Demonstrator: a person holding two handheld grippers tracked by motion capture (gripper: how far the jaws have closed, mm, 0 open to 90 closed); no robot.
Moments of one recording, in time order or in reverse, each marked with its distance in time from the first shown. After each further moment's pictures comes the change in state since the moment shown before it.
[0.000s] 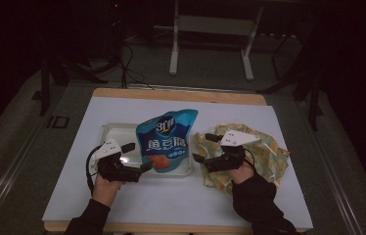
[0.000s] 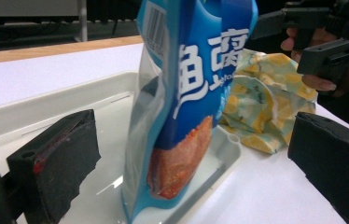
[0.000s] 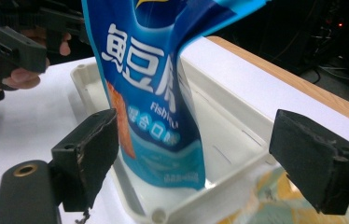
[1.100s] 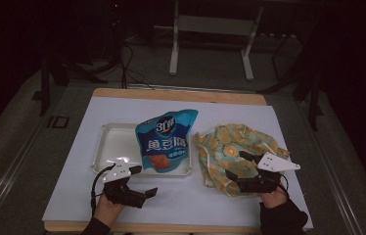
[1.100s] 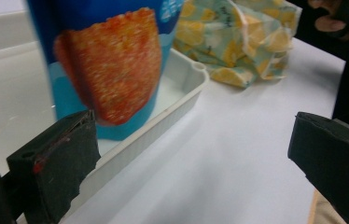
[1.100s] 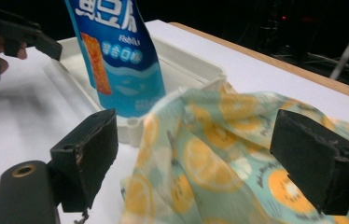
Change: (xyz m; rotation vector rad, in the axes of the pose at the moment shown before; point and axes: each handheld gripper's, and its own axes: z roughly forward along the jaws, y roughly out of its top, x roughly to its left) left arm -0.029 -0.046 0.006 0.136 -0.077 0.052; right arm 0.003 -0.063 -0.088 -0.019 -0.156 0.054
